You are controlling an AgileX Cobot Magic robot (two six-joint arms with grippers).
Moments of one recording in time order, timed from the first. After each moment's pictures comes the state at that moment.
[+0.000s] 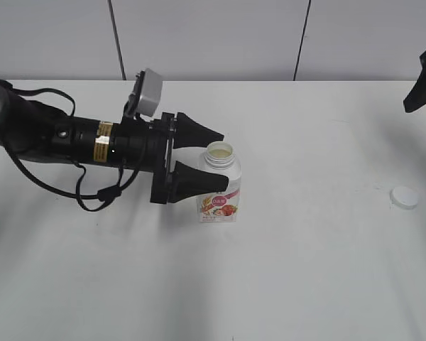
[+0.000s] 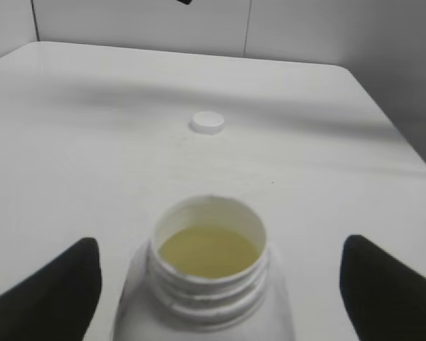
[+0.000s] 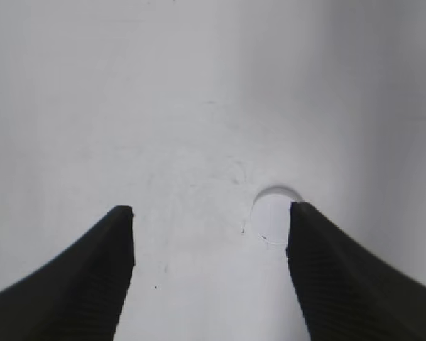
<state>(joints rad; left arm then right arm) -0.29 2.20 -1.15 1.51 -1.20 -0.69 -0.16 1.85 -1.44 0.42 1.02 -0.35</state>
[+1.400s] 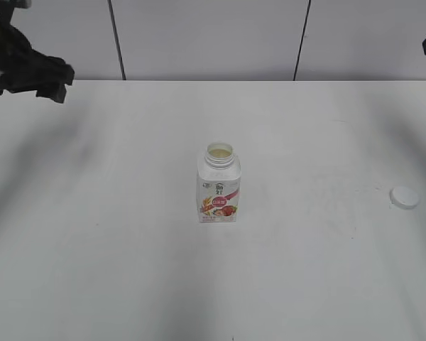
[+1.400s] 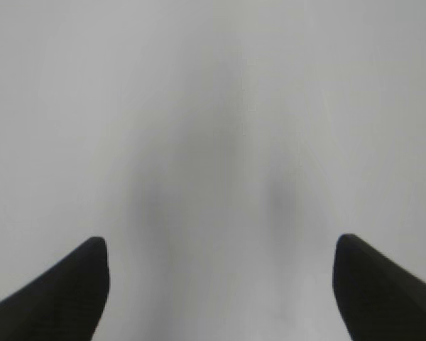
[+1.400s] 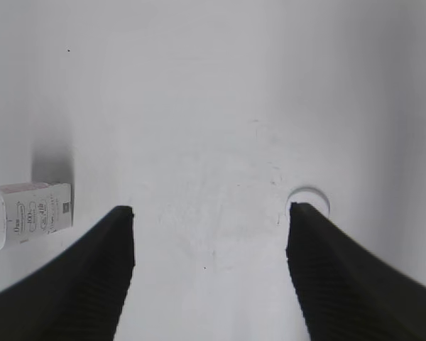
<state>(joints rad) -0.22 1.71 -1.24 0.45 0.62 -0.40 -0.16 1.76 -1.63 0.45 1.21 -0.29</state>
